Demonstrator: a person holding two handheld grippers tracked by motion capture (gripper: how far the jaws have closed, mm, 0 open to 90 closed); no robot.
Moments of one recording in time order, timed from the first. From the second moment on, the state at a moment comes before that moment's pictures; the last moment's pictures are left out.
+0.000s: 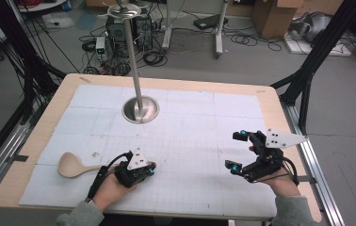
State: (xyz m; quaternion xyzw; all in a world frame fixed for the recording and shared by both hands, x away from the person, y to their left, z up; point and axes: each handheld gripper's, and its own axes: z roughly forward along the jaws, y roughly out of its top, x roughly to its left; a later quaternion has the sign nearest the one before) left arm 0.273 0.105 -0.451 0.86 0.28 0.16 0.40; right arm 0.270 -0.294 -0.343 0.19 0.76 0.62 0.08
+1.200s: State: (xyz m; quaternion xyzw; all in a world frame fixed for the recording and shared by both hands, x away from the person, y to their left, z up) left arm 0.312 0.111 -0.453 0.83 0.34 0.21 0.39; right arm 0.278 -0.285 -0.343 0.18 0.76 0.62 0.07
